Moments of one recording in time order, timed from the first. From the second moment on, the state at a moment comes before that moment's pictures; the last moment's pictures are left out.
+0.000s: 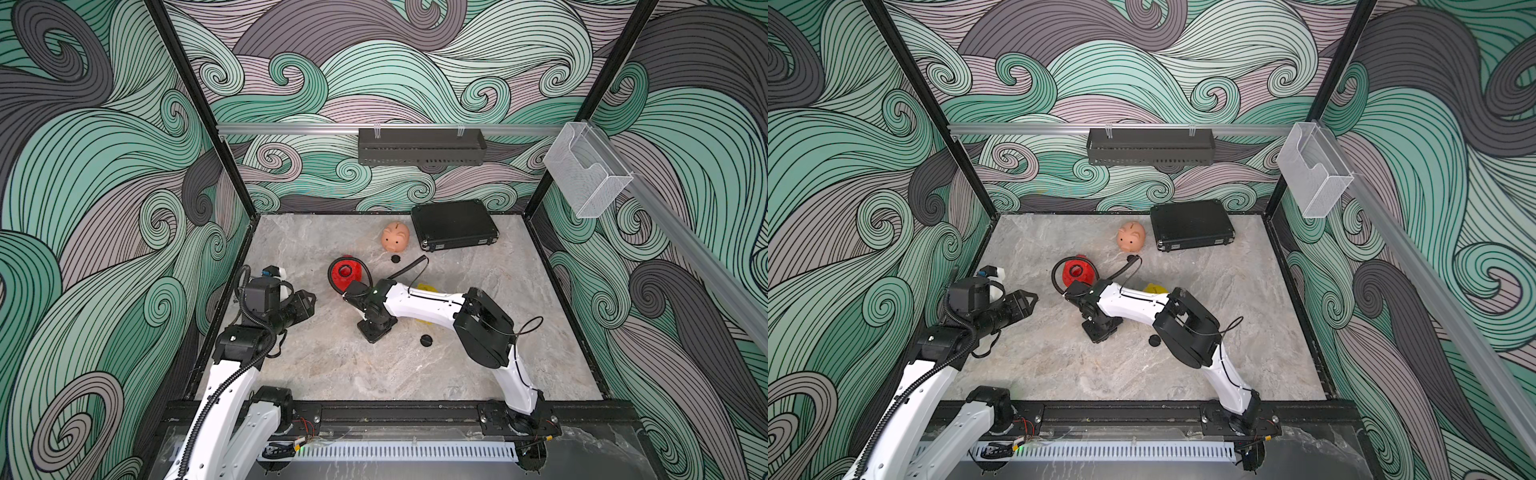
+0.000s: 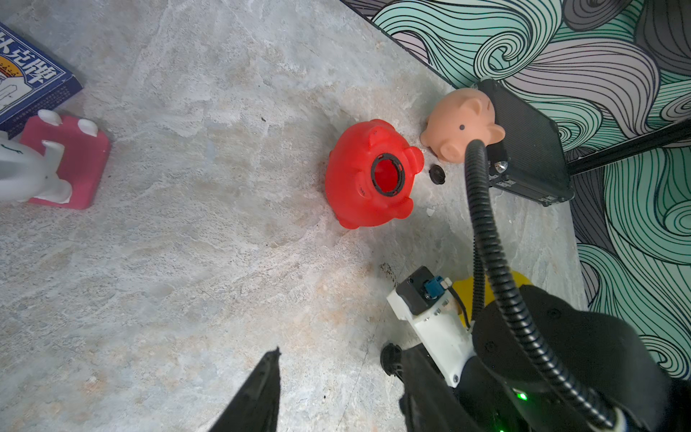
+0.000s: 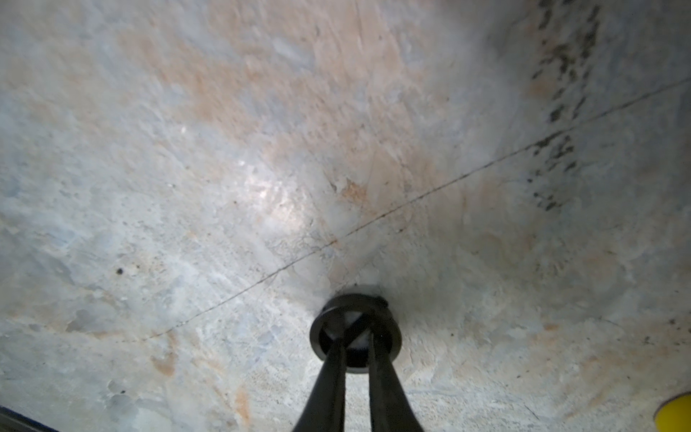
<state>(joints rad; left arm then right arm) -0.11 0.72 0.77 -0.77 0.14 -0.52 1.03 2.16 1.66 -0.97 -0.03 0.32</state>
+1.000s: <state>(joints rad) -0.11 0.72 0.77 -0.77 0.15 -0.52 1.03 2.10 1.57 -0.87 -0.03 0.55</state>
